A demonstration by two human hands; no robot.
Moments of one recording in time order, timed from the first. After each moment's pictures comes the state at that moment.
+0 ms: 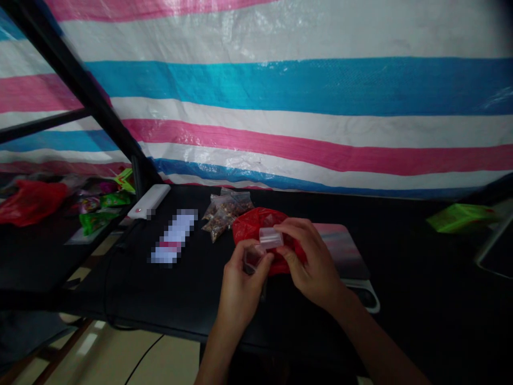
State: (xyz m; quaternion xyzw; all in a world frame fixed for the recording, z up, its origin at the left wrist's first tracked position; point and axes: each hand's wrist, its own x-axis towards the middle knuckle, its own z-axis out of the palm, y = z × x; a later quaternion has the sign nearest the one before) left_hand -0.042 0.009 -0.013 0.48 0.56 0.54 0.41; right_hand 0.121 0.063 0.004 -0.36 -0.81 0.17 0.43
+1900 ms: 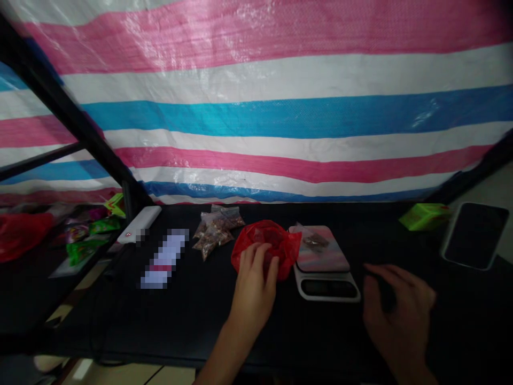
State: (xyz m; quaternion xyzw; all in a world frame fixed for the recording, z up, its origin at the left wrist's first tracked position) left_hand -0.011 0.029 -0.017 0.66 0.56 0.42 0.26; right_hand 0.253 -0.002 -0.043 -0.63 -0.63 -0.14 0.44
